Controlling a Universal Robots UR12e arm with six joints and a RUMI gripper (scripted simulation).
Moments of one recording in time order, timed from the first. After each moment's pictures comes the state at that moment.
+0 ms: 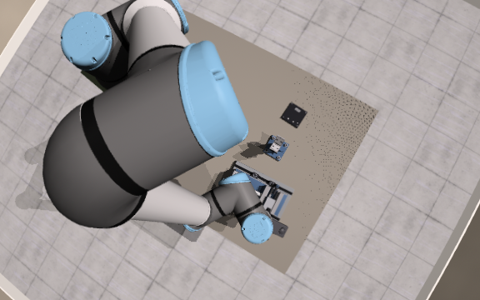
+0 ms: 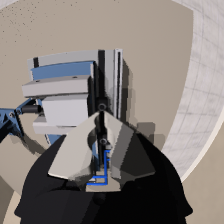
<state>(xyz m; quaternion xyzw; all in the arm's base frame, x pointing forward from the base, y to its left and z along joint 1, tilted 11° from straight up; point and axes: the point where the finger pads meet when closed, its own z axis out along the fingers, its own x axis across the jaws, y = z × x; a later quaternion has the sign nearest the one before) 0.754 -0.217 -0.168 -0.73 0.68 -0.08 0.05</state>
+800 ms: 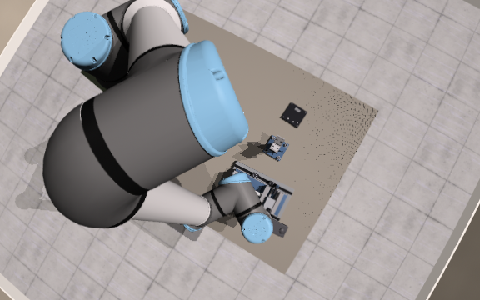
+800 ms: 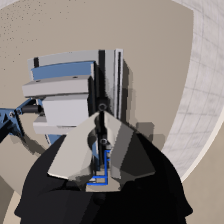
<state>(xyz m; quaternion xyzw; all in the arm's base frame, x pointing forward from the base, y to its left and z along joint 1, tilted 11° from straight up) 0.753 -0.216 -0.168 -0.73 0.68 -0.08 0.05</state>
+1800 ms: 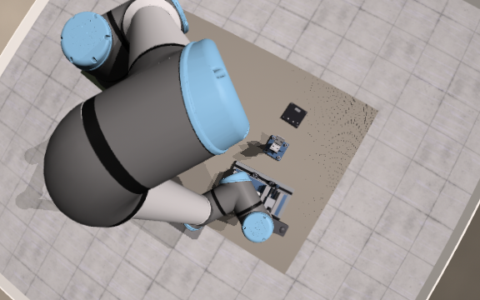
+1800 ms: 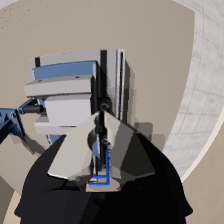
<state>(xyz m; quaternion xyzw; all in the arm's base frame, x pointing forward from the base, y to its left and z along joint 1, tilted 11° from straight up) 0.753 -0.213 -0.168 -0.73 0.68 -0.08 0.05</state>
